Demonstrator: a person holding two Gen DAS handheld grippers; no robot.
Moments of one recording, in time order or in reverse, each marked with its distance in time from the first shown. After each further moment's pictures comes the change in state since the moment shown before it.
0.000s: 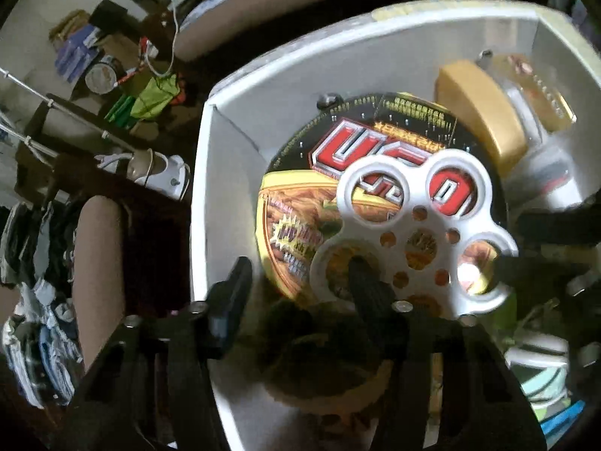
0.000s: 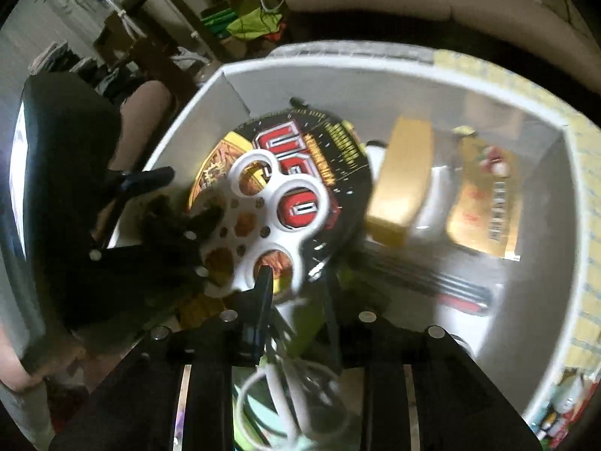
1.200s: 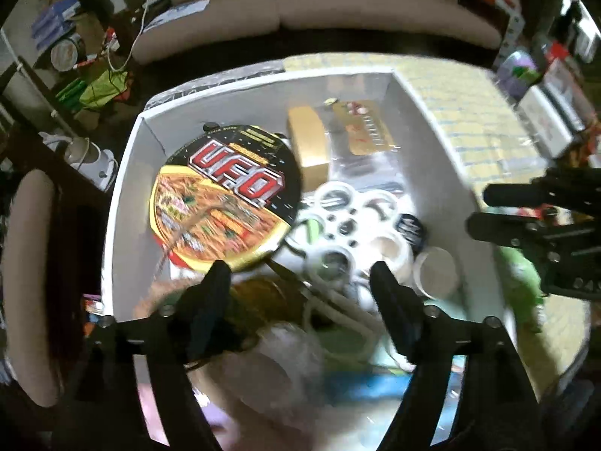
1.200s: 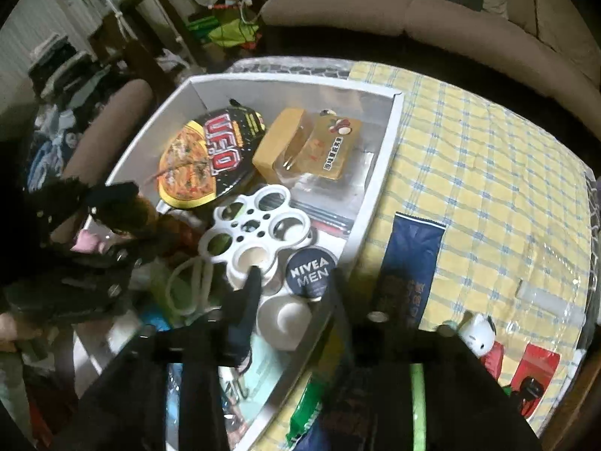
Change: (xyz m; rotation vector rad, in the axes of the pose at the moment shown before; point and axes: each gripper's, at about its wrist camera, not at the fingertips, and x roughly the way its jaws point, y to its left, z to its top) left arm -0.105 -0.045 -0.041 -0.123 -0.103 -0.344; right arm -0.123 -0.058 -0.072 -0.042 -0.058 -0.112
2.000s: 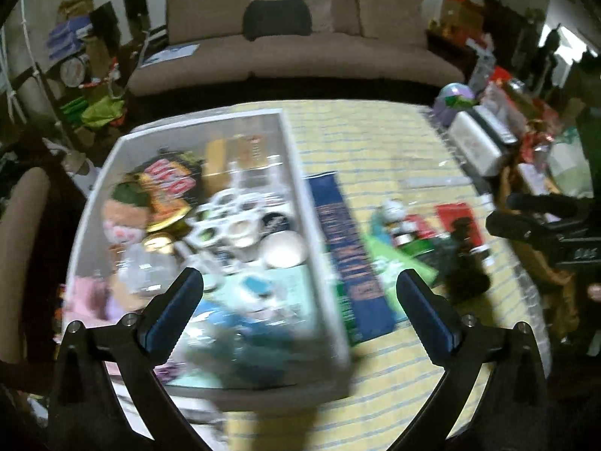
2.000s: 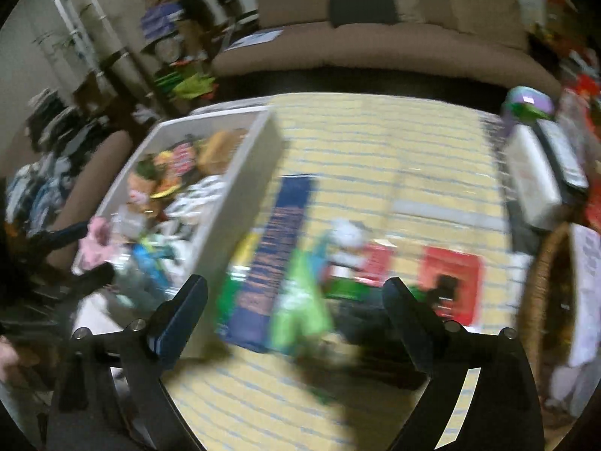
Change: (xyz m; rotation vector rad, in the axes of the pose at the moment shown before) left arm -0.101 -0.143 -0.048 -0.052 -0.190 -0.068; right arm -0.141 -0.099 -0.130 0.156 -0.174 -0.108
